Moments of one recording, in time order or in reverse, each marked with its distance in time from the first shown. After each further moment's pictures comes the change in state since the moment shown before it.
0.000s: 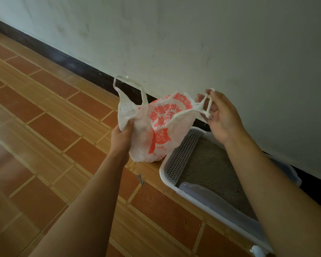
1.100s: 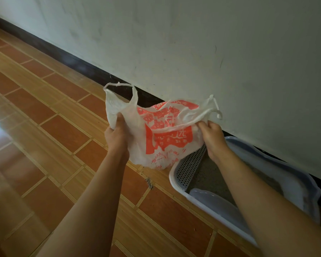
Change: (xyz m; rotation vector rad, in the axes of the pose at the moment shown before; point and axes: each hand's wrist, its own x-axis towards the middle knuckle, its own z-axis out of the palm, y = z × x) left_hand 0.004 0.027 -0.016 -0.113 0.276 -0.042; right_hand 0.004 0.069 0.010 -0.524 0.075 0.075
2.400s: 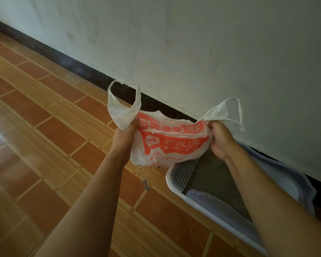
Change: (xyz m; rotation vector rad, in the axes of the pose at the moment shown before) left_hand 0.007 -0.013 0.004 0.096 -0.393 0.089; right_hand -0.003 -0.018 -0.027 0.131 -0.177 0.040
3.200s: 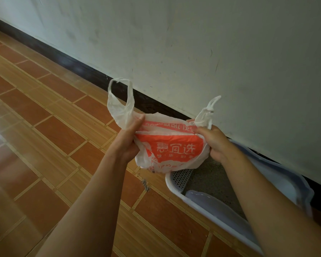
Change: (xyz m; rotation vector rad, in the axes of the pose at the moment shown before) left_hand 0.007 0.000 -0.005 -0.400 -0.401 -0.239; right_hand -0.001 0.003 0.007 -0.093 -0.032 0.124
